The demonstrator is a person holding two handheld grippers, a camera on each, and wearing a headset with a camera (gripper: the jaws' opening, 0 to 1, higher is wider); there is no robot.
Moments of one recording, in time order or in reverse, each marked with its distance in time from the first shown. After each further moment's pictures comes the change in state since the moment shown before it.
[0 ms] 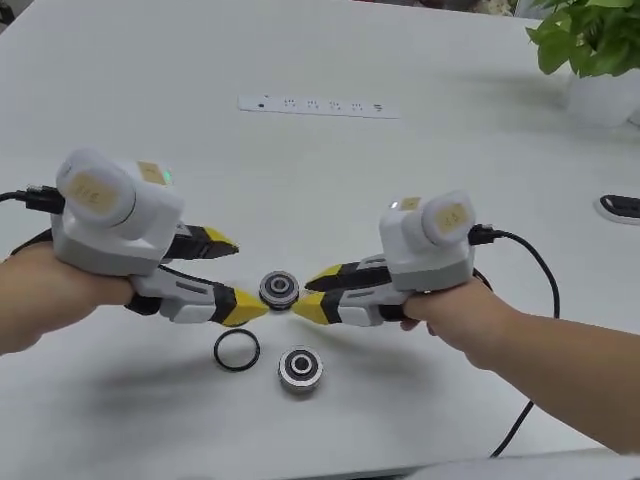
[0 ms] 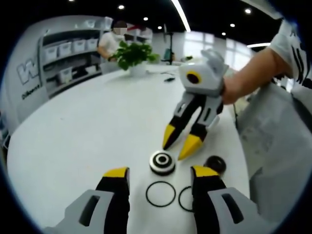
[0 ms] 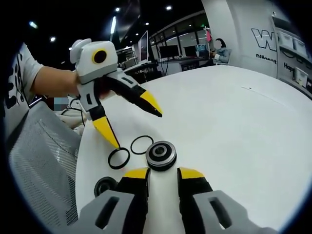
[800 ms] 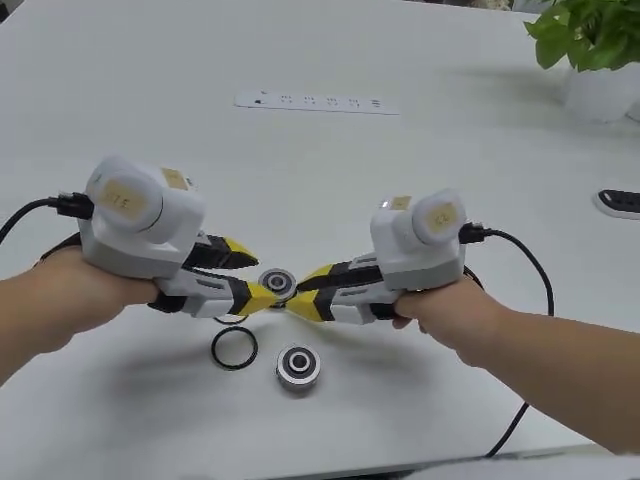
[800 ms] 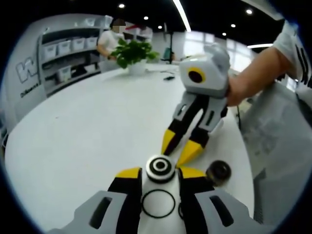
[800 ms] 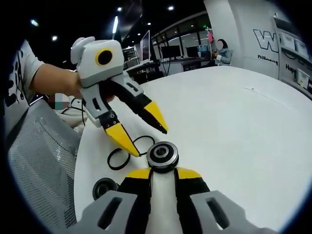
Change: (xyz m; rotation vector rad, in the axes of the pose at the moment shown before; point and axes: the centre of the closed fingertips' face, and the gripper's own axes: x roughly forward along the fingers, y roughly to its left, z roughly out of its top) left arm 0.020 -0.003 0.000 -0.006 0.003 -0.008; right arm 0.006 0.002 -0.001 -0.012 -0.004 0.010
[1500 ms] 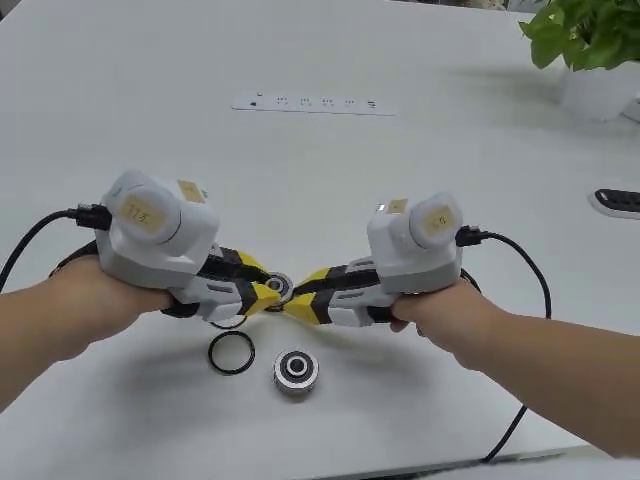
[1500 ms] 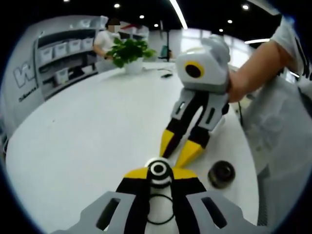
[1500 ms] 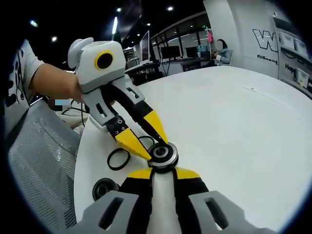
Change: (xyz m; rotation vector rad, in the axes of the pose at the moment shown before) left arm 0.010 -0.005 -0.001 0.041 0.016 -0.002; right arm 0.000 0.000 0.000 0.007 -0.005 0.000
